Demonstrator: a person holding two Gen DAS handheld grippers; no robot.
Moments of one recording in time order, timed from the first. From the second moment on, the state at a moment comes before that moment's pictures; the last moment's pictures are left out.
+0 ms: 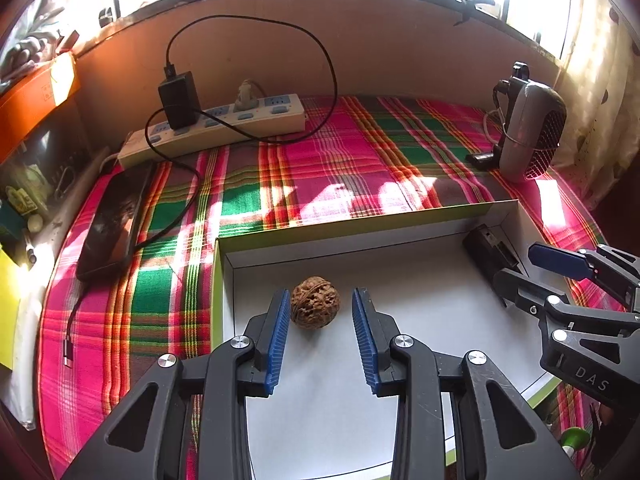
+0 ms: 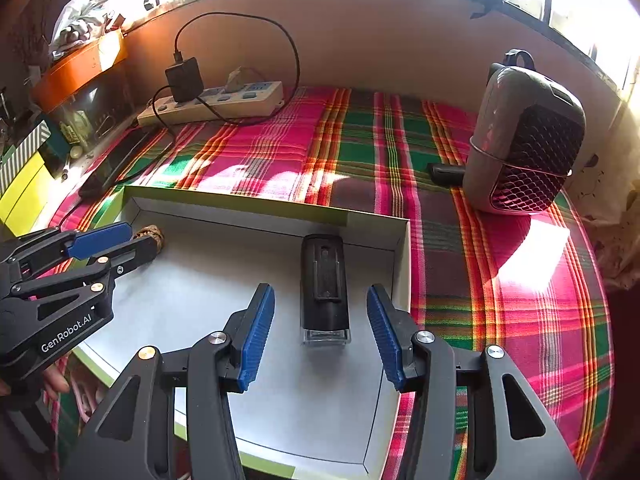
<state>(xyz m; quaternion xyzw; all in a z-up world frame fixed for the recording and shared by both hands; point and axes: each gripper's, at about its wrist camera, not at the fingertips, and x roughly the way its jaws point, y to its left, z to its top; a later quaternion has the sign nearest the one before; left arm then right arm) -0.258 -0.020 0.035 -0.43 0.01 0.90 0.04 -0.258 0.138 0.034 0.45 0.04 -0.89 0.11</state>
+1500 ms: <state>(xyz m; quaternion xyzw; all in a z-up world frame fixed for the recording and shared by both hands) -0.103 -0.060 0.036 -0.40 -0.07 0.91 0.02 -0.087 0.165 0.035 0.40 0.01 -0.90 0.14</state>
